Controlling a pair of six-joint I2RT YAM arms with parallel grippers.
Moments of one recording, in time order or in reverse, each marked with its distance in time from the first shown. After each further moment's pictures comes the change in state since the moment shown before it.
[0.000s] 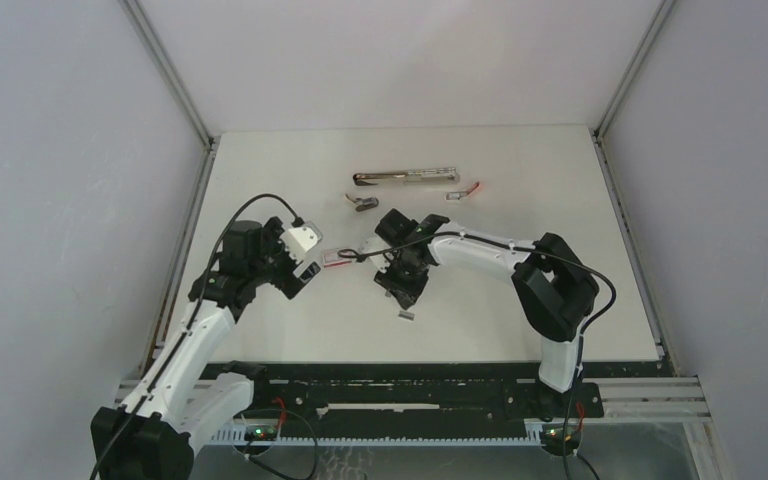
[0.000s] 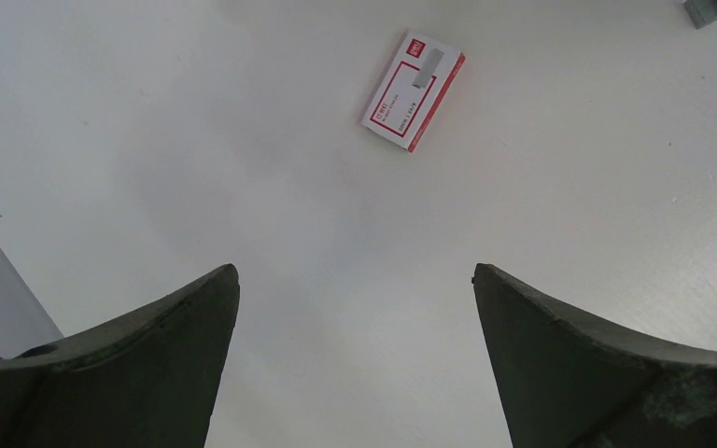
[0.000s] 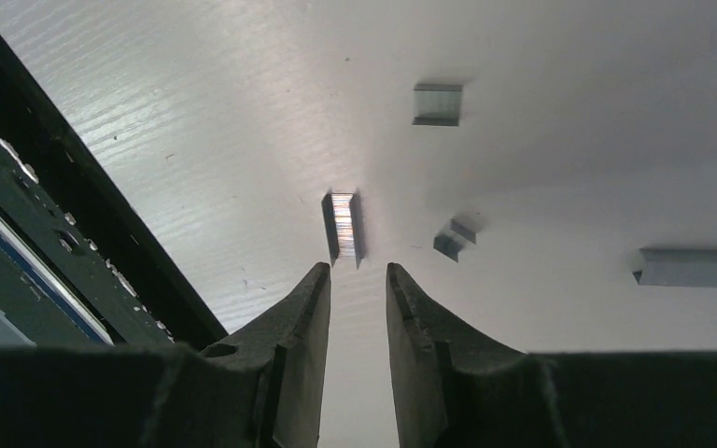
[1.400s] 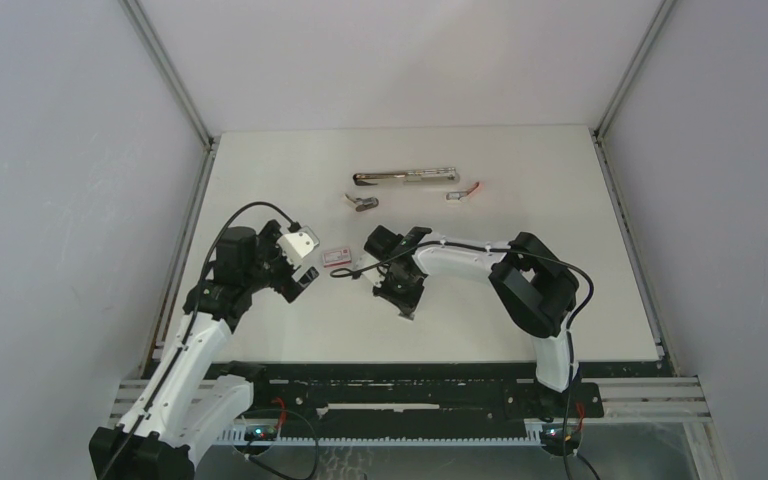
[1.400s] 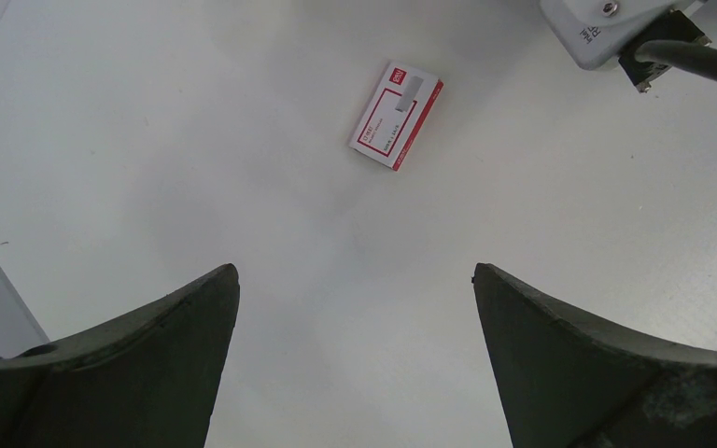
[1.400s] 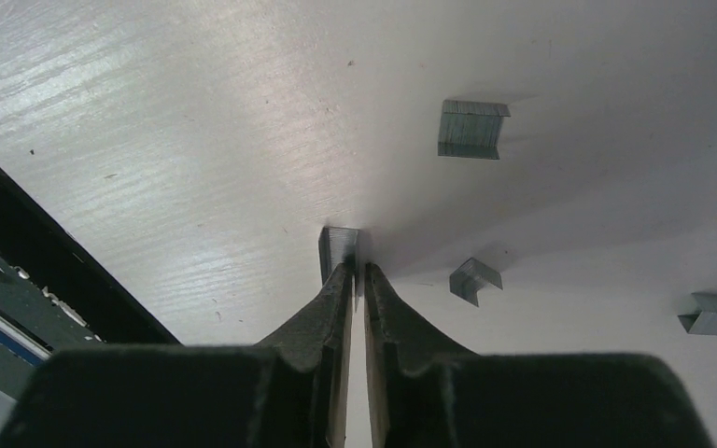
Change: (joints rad) left arm 0.013 -0.096 -0.042 0.008 0.070 0.000; right arm 0.084 0.094 0.001 0.002 0.094 -0.015
